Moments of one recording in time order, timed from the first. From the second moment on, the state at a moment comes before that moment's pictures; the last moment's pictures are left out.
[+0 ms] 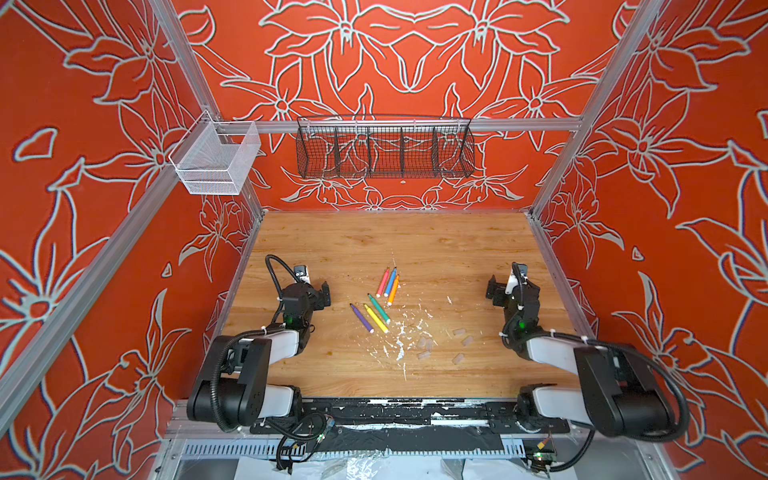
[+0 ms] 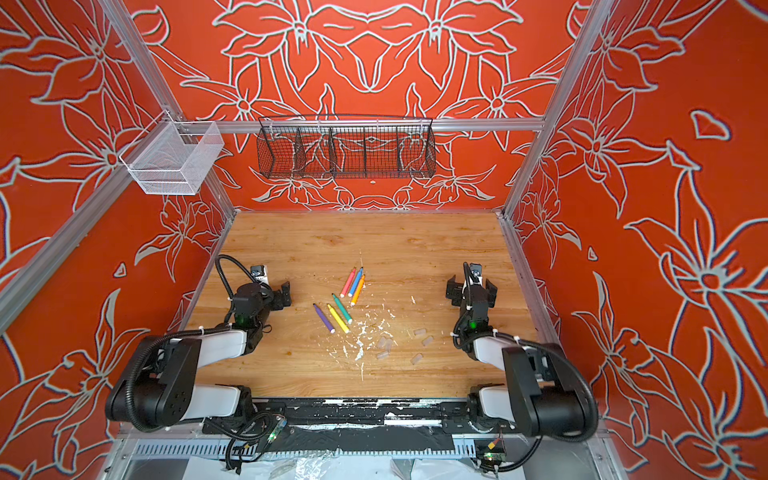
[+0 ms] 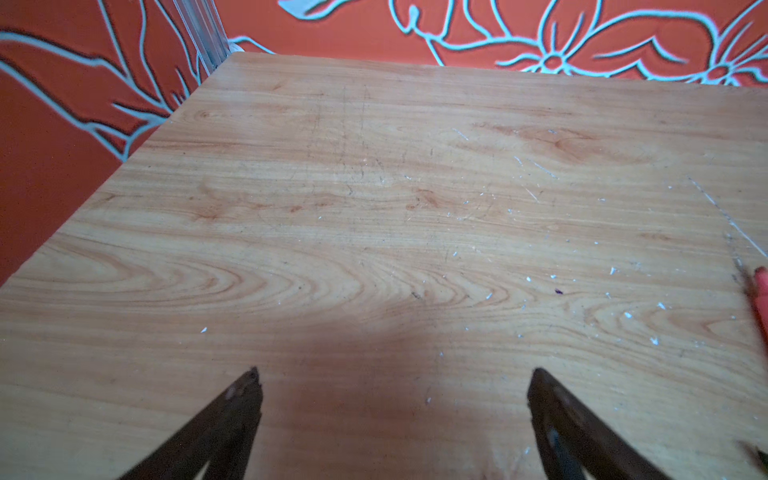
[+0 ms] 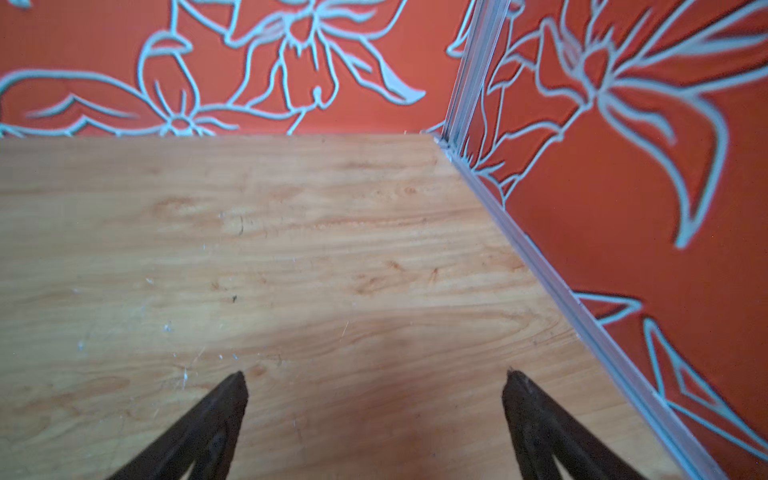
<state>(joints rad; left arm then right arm) -0.01 1.35 0.31 0.60 -0.16 -0.08 0.09 1.23 0.26 0.71 0.37 0.03</state>
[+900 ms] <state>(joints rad) -0.01 0.52 0.39 -0.13 0.01 -0.70 0.08 0.70 0.60 -0.26 0.16 0.53</state>
